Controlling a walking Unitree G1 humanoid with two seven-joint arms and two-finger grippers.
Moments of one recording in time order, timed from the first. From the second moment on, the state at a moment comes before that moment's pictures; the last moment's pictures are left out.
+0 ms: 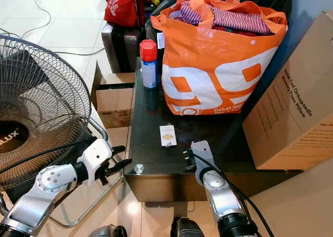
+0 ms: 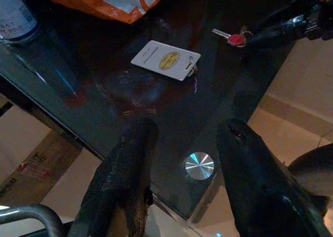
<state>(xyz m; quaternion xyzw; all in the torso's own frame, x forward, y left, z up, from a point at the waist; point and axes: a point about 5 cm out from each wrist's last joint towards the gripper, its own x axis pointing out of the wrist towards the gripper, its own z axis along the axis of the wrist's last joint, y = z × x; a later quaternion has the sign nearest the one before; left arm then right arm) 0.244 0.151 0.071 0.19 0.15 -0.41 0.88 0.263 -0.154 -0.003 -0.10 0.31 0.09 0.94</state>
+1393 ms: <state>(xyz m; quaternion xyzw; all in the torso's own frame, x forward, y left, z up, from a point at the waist) 0.244 0.151 0.072 0.19 0.15 -0.42 0.88 0.270 -0.152 -0.002 -0.10 0.31 0.08 0.94</state>
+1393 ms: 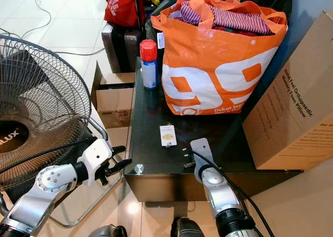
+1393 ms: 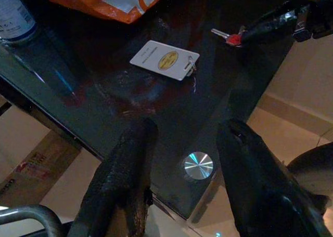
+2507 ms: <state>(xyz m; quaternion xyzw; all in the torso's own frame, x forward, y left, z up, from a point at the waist) 0.248 0.153 0.076 0.19 0.14 -0.41 0.88 0.272 -0.161 0.018 -0.07 0.26 0.06 0.96</state>
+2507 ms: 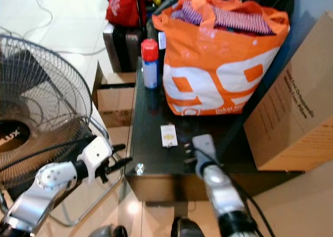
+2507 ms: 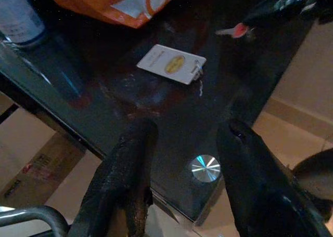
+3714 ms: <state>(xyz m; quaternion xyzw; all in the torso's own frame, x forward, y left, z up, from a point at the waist) 0.261 0.144 0.118 0.07 0.04 -0.28 0.96 0.245 -0.153 0.135 0.18 -0.03 0.19 0.96</state>
